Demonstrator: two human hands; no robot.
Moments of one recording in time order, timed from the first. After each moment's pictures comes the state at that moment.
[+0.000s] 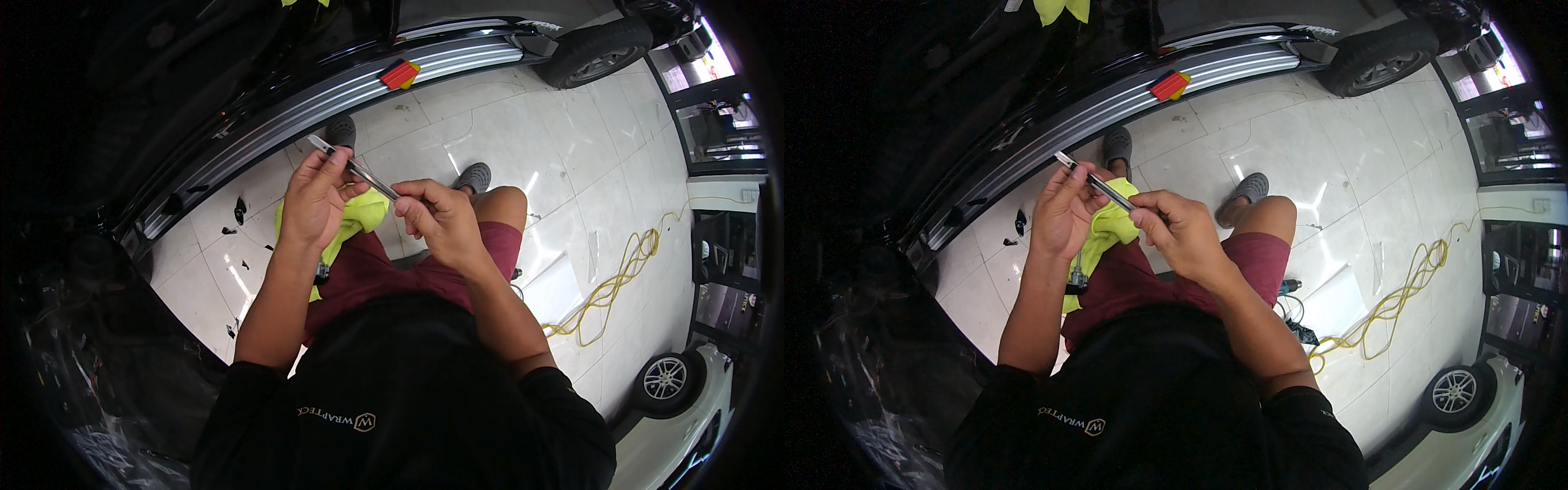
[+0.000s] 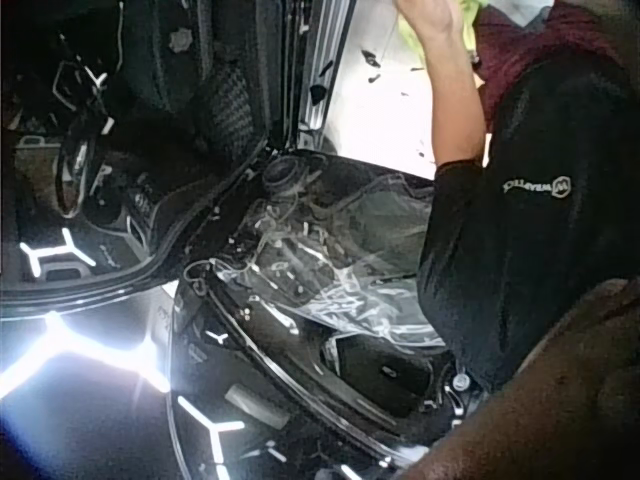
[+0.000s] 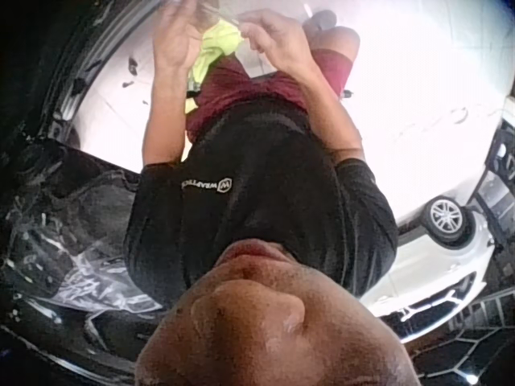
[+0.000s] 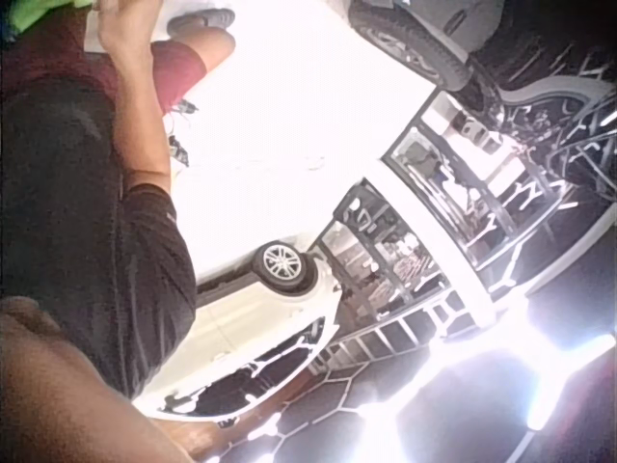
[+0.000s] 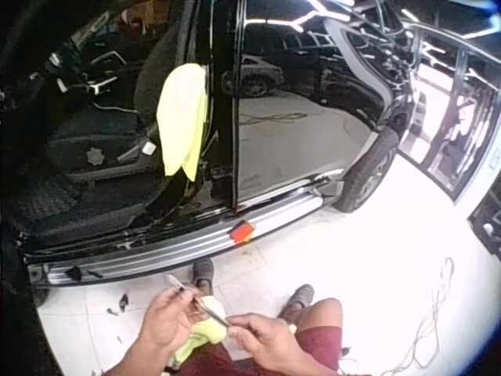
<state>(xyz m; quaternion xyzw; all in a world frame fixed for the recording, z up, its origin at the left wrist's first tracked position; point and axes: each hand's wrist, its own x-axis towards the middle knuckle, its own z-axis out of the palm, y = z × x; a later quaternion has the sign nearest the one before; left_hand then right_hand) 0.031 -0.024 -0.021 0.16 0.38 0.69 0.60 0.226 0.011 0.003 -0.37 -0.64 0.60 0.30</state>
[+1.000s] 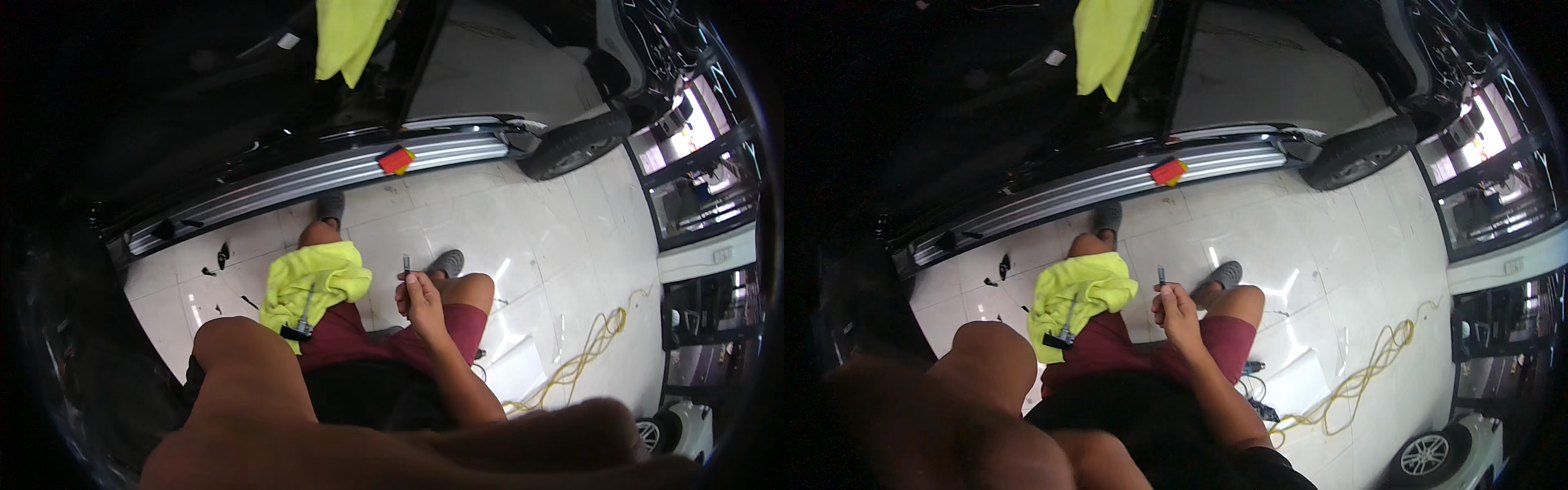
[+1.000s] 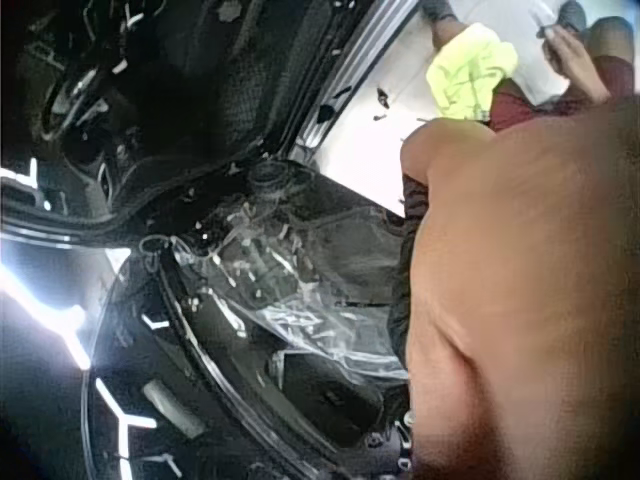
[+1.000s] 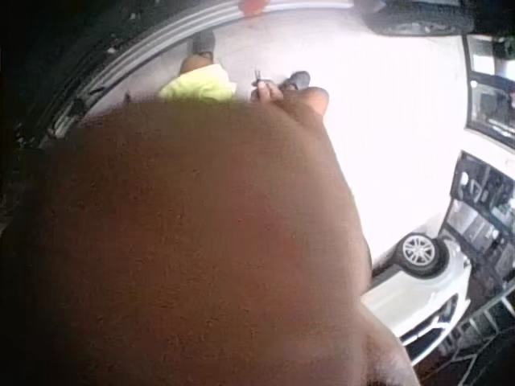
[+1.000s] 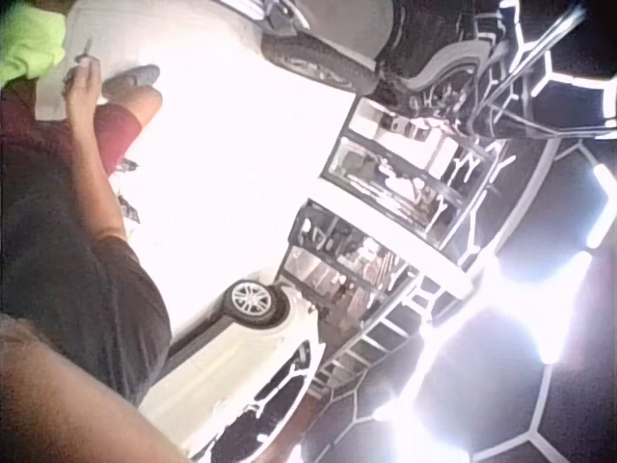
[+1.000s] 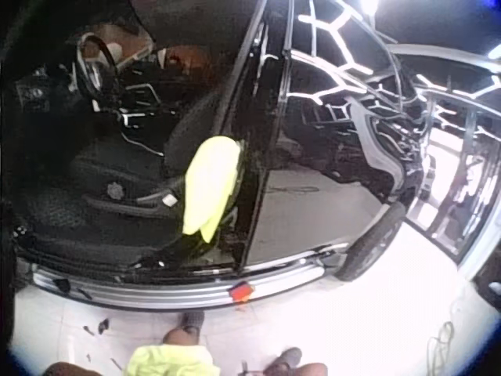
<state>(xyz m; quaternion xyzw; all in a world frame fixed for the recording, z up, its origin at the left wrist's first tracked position) 0.089 -0.068 0.217 0.82 0.01 0.40 0.41 0.248 0.003 -0.086 -0.45 -0.44 0.70 0.33</state>
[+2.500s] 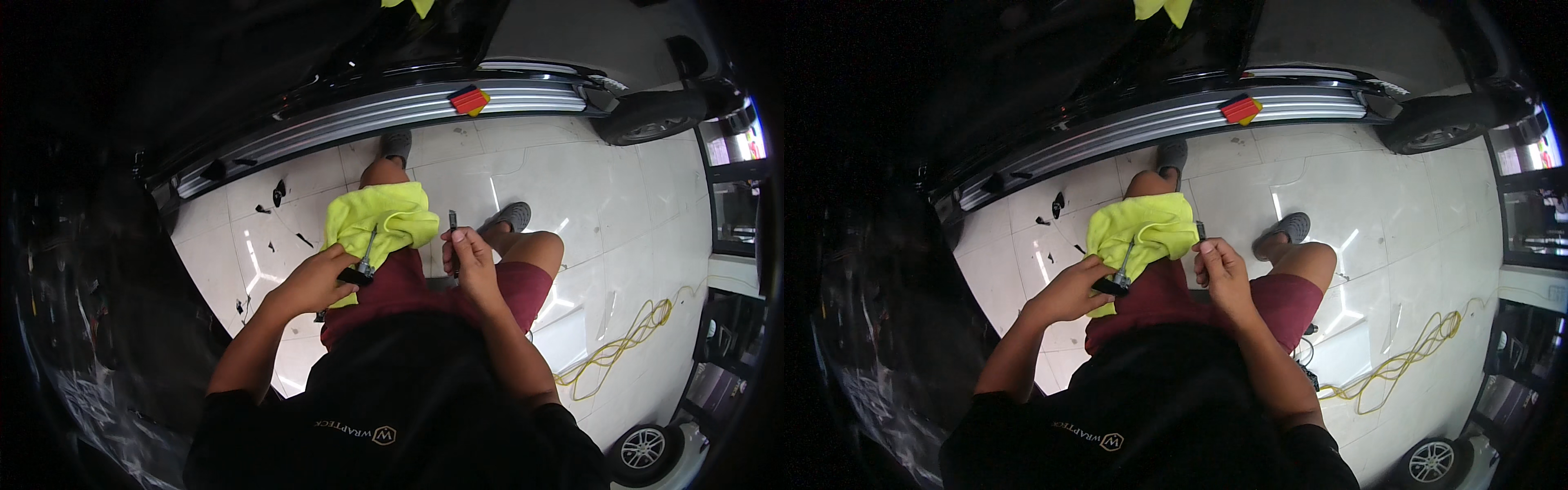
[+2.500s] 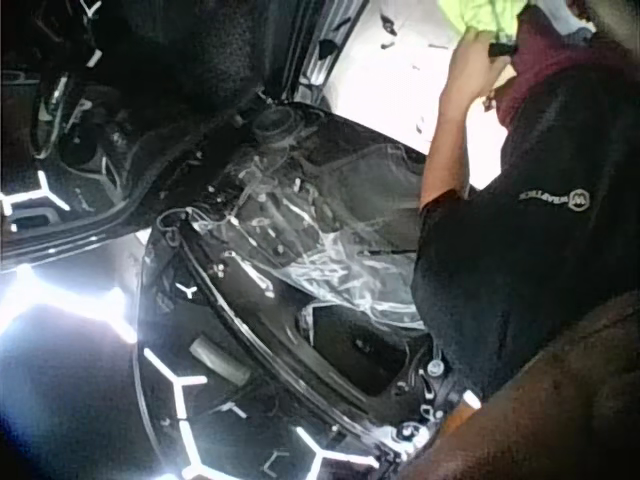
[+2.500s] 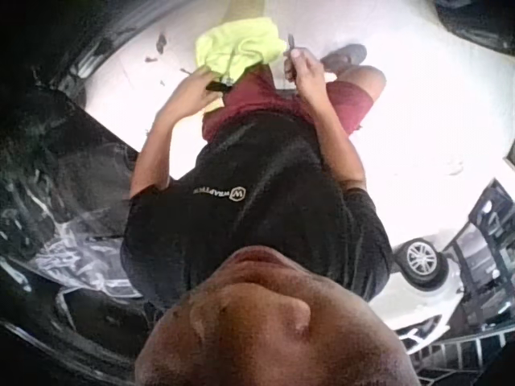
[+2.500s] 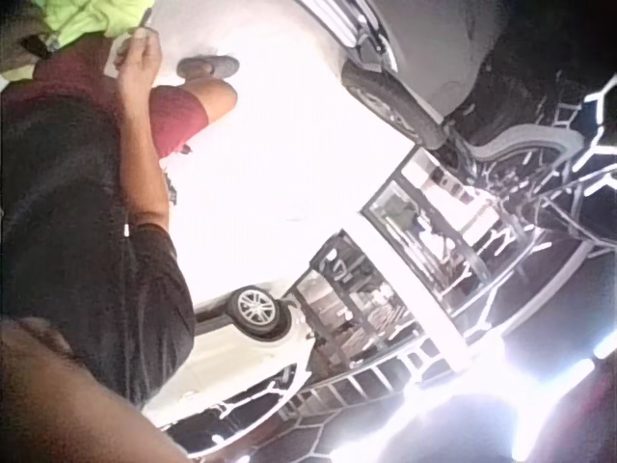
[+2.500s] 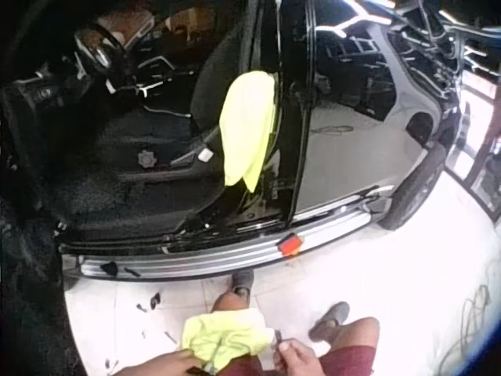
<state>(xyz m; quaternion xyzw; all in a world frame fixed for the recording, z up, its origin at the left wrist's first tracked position) -0.029 -0.145 -0.018 0.58 0.67 0.11 0.44 0.221 -0.009 -0.073 -0.42 -0.46 0.75 0.24</state>
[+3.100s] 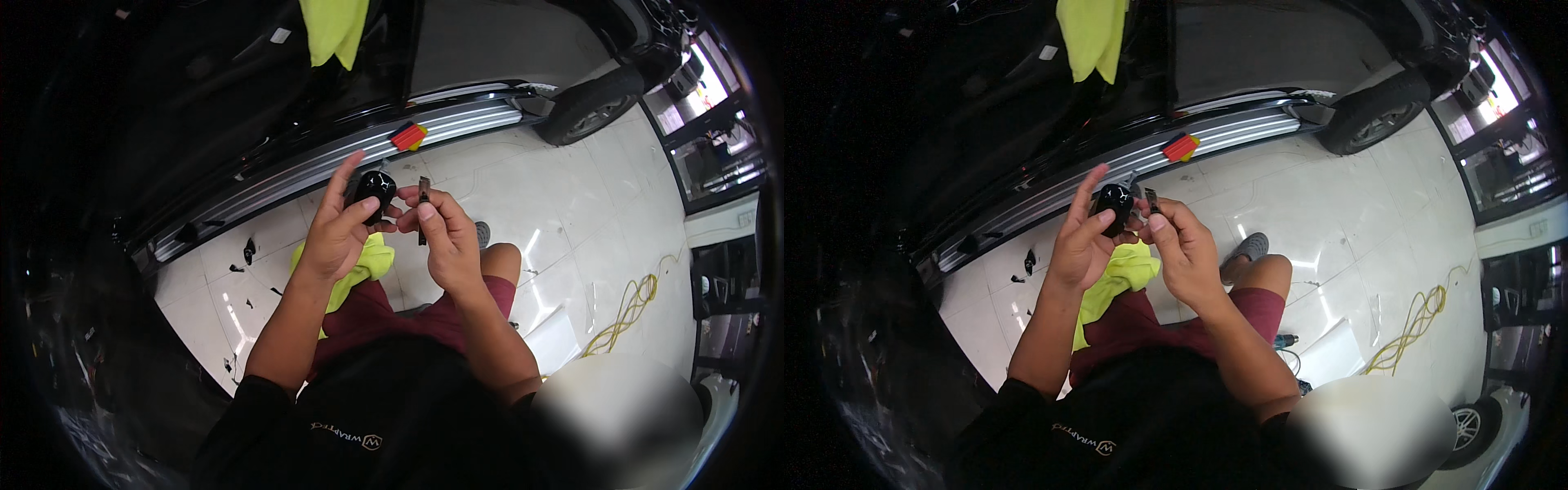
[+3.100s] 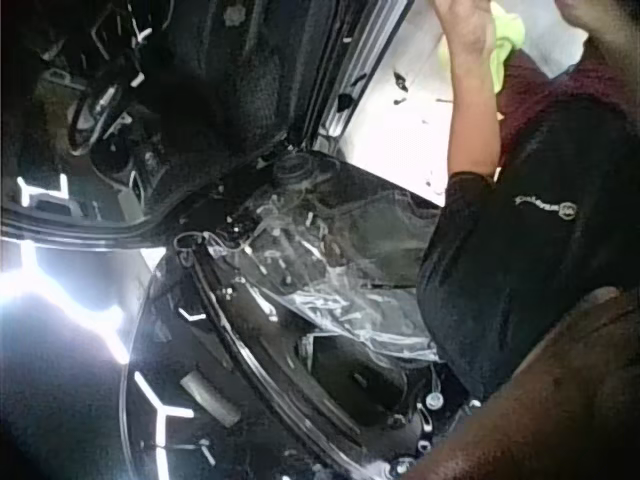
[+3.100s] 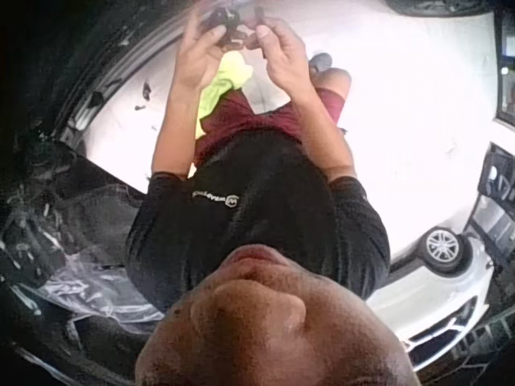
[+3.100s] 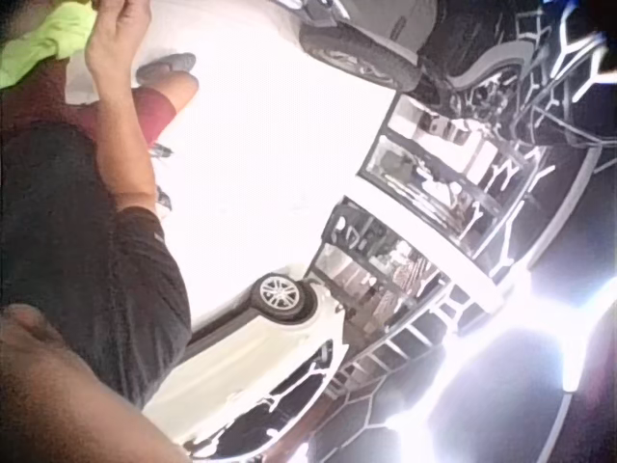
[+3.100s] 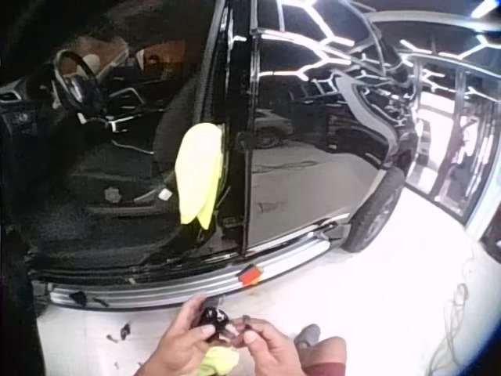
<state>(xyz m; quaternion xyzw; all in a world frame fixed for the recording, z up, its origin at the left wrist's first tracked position) 0.042 -0.010 0.037 0.26 0.31 0.69 0.61 0.197 0.031 0.043 -0.27 -0.57 0.62 0.47</state>
